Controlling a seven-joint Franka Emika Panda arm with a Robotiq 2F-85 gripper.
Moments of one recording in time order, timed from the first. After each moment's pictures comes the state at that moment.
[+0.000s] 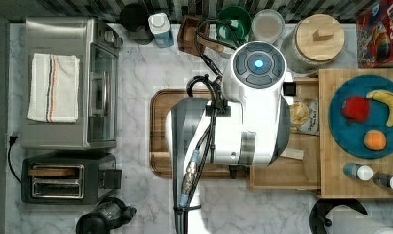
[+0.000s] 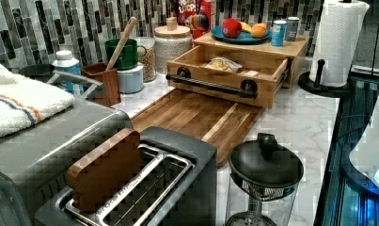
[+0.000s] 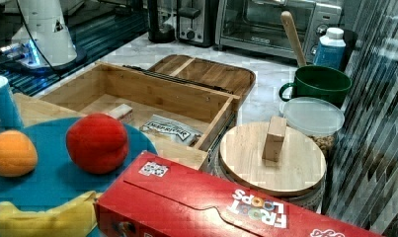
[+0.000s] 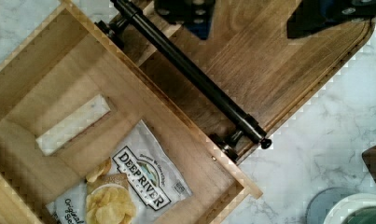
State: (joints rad) arm -0.04 0.05 -0.03 -1.86 -0.04 0.26 -0.07
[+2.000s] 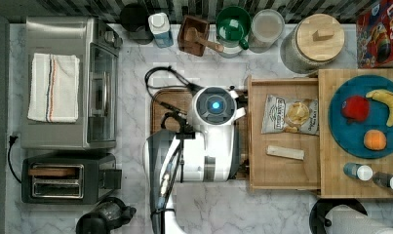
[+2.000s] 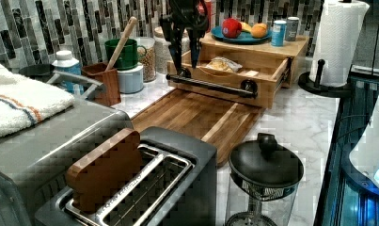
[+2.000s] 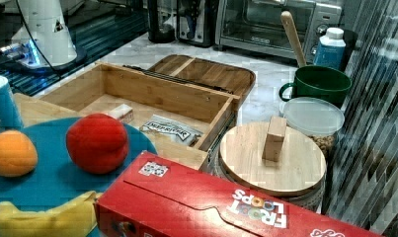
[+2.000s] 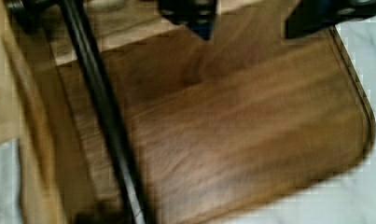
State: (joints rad) arm -0.03 0.01 0.09 -2.23 0.09 0.58 -0.48
